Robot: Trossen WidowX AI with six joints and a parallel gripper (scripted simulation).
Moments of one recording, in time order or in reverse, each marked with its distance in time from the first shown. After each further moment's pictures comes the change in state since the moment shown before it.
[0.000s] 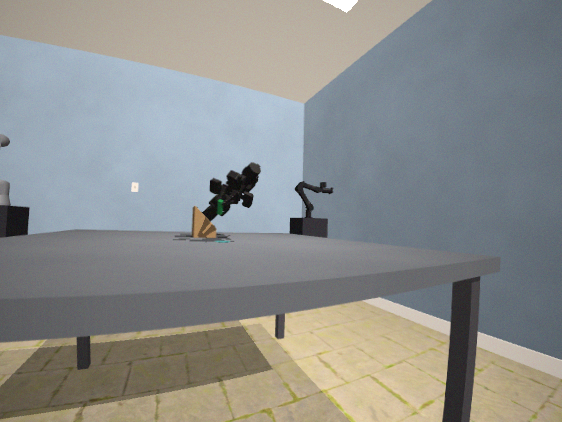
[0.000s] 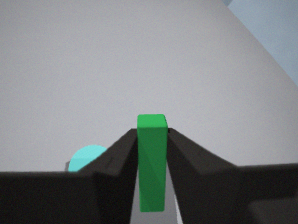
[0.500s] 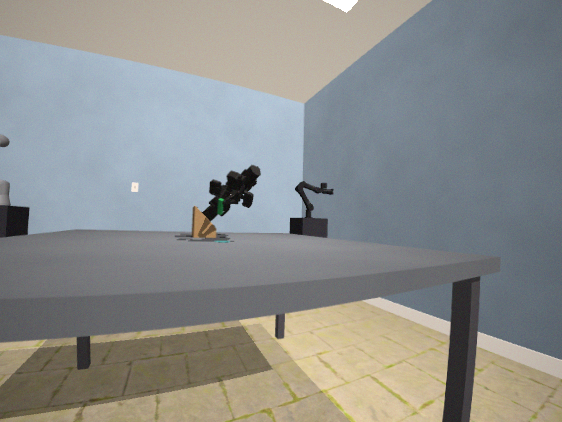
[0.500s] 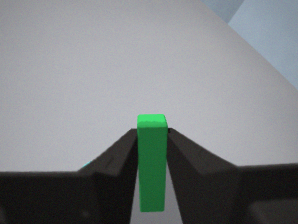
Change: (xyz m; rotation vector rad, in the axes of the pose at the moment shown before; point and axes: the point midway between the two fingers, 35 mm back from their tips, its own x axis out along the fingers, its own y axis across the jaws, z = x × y) arm -0.001 0.000 0.002 0.042 -0.101 0.021
